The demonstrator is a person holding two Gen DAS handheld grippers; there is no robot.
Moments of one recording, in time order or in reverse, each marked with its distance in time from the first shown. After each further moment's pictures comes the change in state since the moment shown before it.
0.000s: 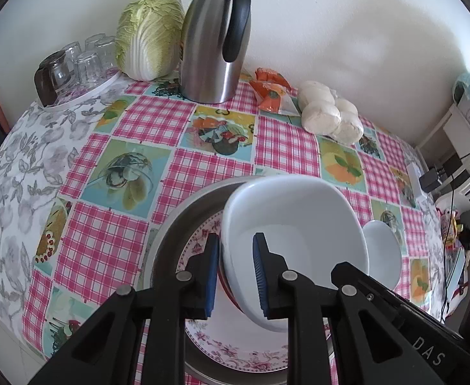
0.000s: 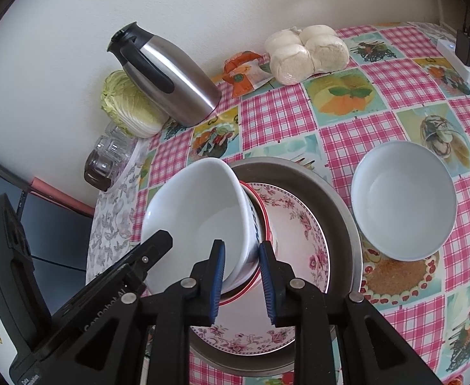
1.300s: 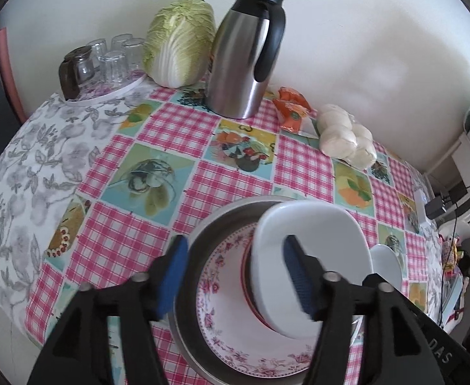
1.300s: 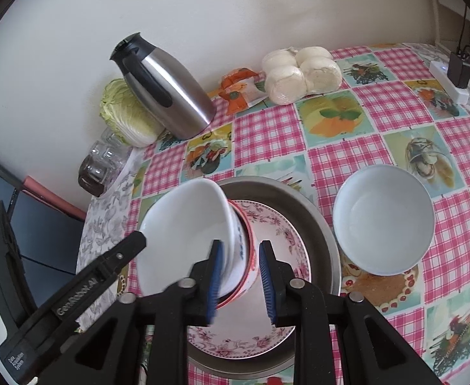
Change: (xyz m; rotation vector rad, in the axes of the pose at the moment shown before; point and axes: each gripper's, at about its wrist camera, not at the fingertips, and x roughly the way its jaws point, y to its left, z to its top) left arm -0.013 0.019 0.005 -0.090 -0.051 0.046; right arm -0.016 0.001 0.004 -0.042 -0.058 -0.064
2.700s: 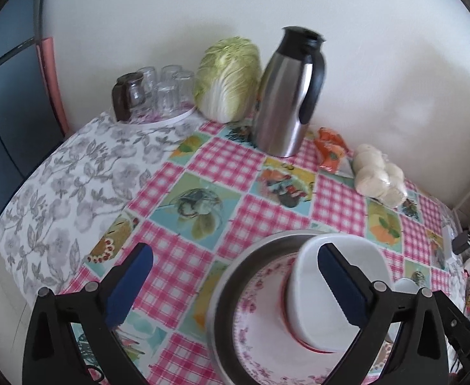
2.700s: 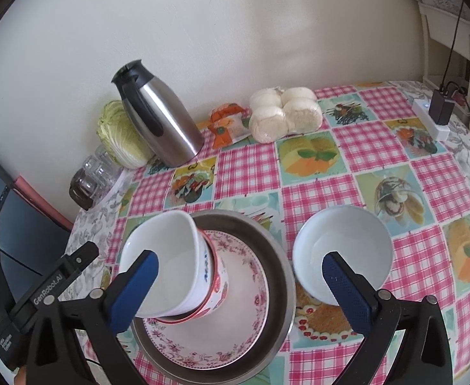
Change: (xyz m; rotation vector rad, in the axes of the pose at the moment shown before) left arm -0.030 0.012 -0.001 -0.067 -0.174 0.153; right arm -0.033 -0.018 0.008 -0.075 -0.144 -0.060
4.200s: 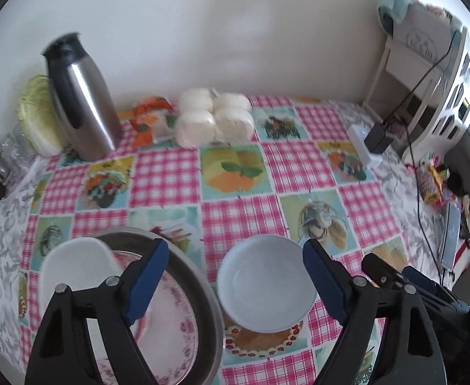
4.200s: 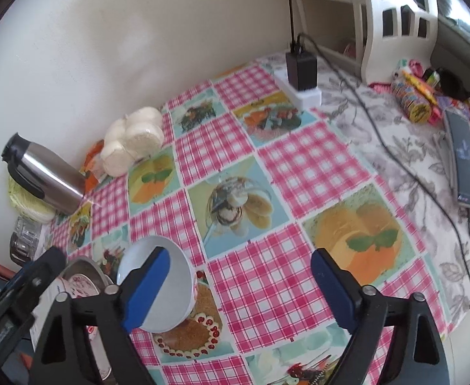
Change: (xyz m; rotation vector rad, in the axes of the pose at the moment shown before) left arm 0.008 -0.237 -0.042 0.479 0.170 -0.253; right arm -0.019 -0.185 0.010 0.284 0.043 -0.262
